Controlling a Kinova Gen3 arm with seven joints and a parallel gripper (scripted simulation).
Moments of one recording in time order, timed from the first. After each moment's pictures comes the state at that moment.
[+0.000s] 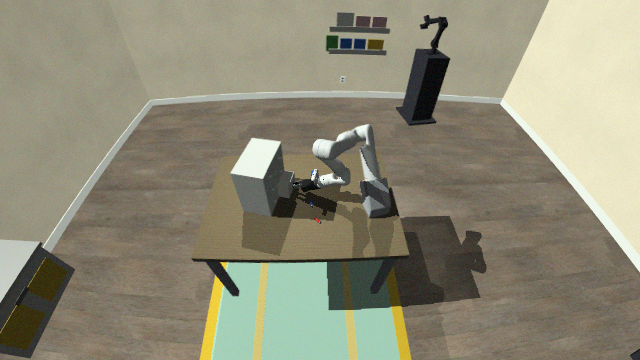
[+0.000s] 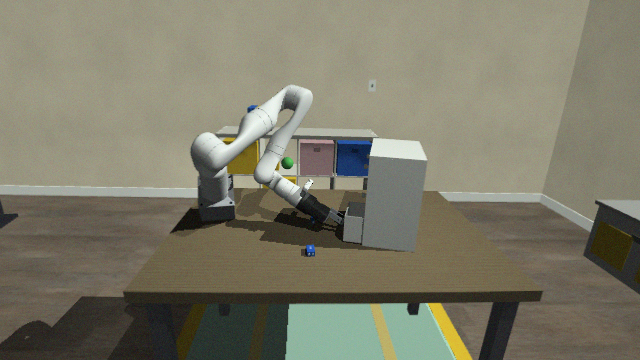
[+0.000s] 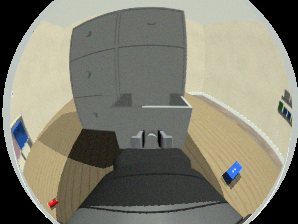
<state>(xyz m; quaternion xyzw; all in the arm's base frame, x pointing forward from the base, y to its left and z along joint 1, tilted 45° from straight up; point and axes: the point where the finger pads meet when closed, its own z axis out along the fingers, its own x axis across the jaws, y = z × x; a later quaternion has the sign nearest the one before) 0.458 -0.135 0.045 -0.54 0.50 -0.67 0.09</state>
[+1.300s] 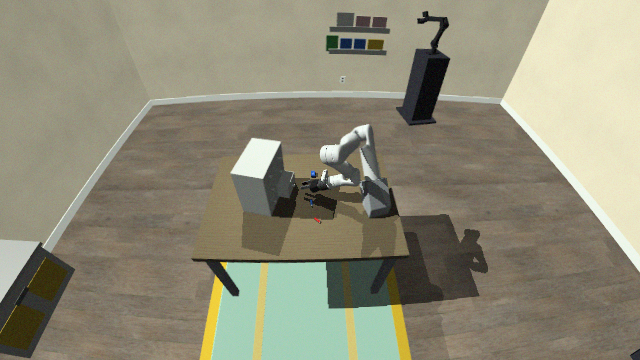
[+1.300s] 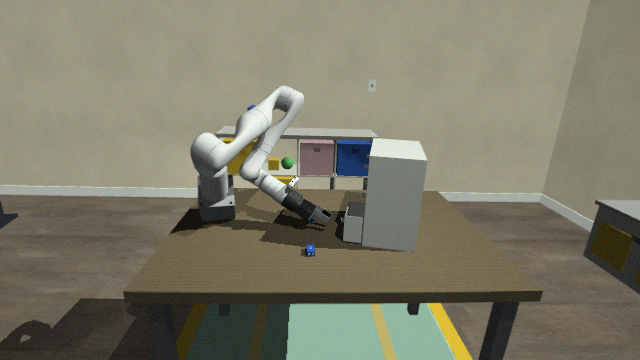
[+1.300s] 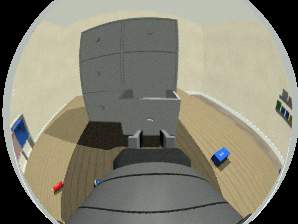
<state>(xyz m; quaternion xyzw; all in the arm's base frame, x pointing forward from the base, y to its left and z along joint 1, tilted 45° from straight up) 0.404 -0.119 0.033 -0.54 0.50 -0.67 0.09</state>
